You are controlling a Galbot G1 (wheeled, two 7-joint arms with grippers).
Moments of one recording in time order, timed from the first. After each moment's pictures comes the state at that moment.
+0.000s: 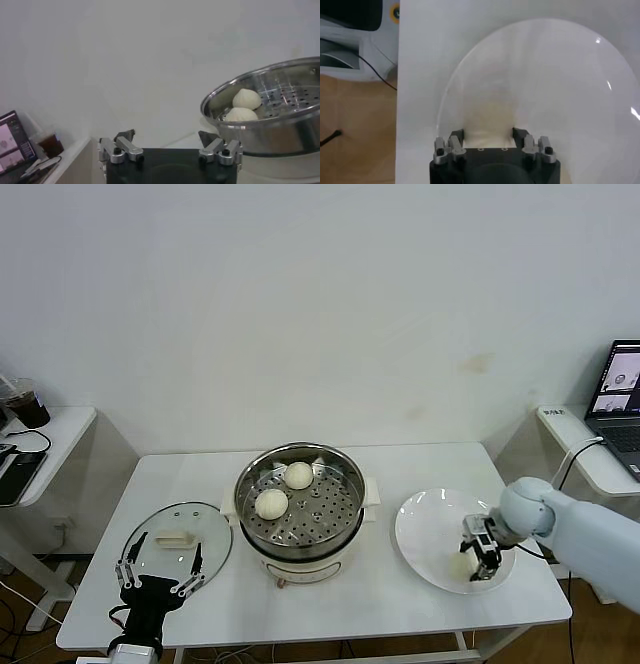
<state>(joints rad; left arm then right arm) 1.81 -1.30 -0.60 -2.36 0.18 0.22 -0.14 -0.13 0.54 -0.79 1.47 -0.11 -0.31 -1.09</state>
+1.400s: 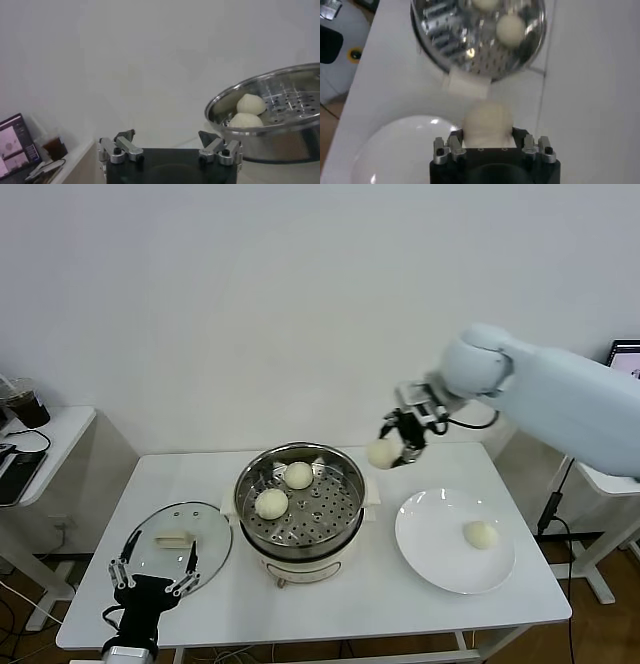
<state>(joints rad) 1.82 -1.31 -0.62 -2.37 0.18 0.21 -0.14 0.58 0.86 -1.10 1.50 0.20 -0.30 -1.13</state>
